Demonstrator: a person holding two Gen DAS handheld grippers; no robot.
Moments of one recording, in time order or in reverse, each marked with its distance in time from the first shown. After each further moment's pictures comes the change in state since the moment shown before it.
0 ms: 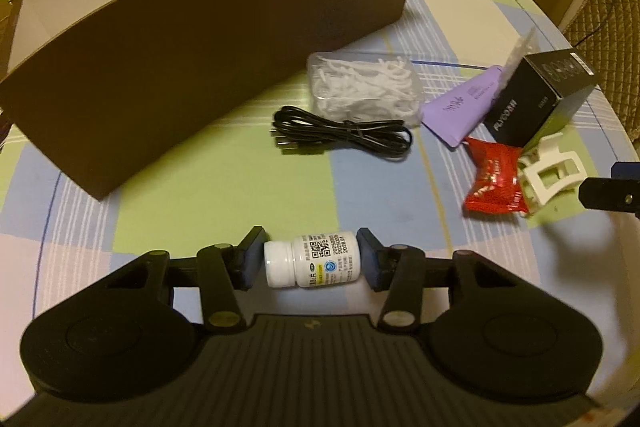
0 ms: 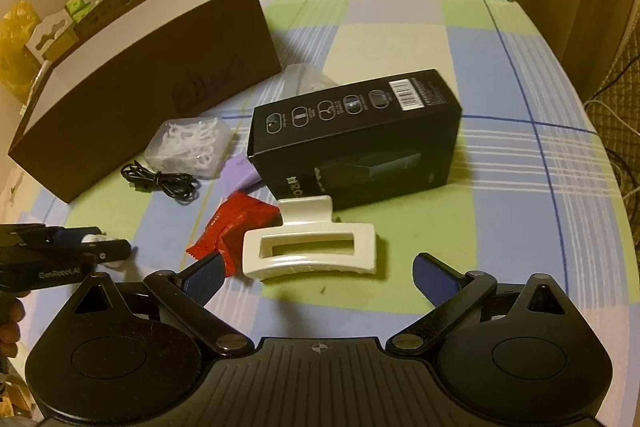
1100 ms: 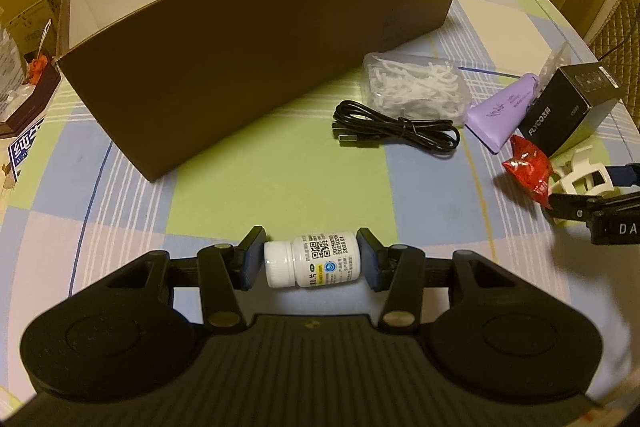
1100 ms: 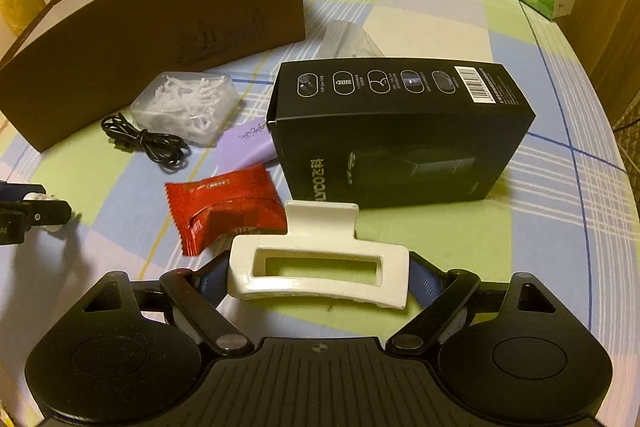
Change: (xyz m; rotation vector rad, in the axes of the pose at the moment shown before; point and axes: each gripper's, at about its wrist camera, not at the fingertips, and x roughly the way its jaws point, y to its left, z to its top) left arm -0.011 0.024 -0.008 -0.051 -0.008 0.060; right arm 0.040 0.020 -0.007 -0.148 0.031 -0.055
